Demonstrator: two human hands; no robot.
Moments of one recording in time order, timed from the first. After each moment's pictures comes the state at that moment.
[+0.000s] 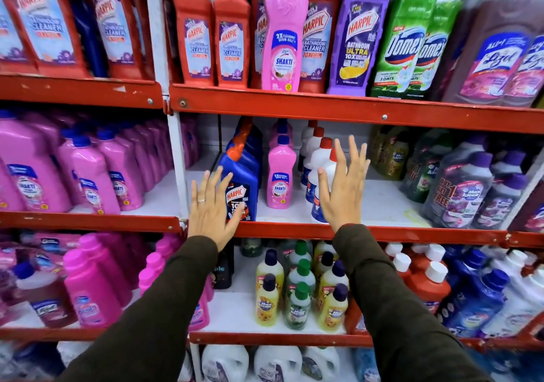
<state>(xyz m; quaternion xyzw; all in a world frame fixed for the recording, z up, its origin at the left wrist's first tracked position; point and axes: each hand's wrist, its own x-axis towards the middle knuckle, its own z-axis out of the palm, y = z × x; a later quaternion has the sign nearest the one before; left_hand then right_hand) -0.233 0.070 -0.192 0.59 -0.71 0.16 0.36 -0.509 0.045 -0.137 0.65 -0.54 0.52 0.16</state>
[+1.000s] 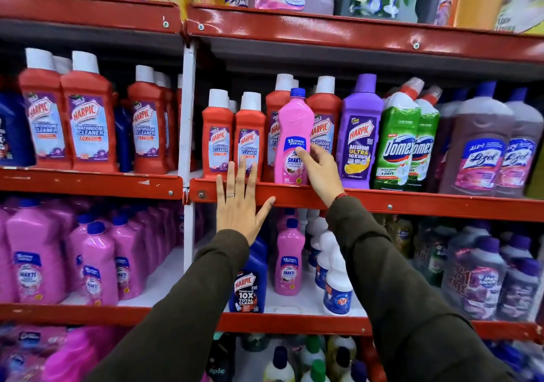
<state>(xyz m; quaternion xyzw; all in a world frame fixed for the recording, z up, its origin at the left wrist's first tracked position) -0.256 -0.007 -0.023 0.57 -0.65 0.29 0.39 -0.433 0.006 0.079 0.65 -0.39 0.61 -0.23</state>
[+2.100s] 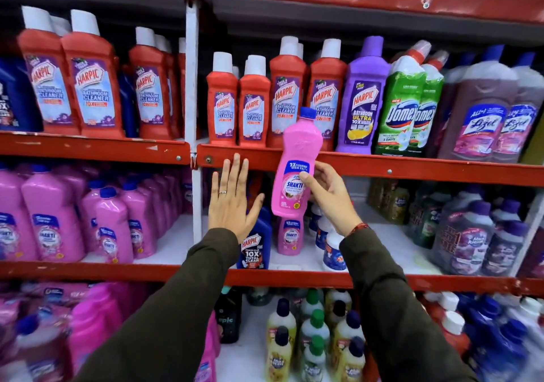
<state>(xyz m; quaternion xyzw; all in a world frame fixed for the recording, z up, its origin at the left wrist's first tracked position) -0.231 0.037 -0.083 0.56 -0.69 0.23 0.40 -0.448 0.059 -0.028 0.64 -0.34 0.61 -0.33</state>
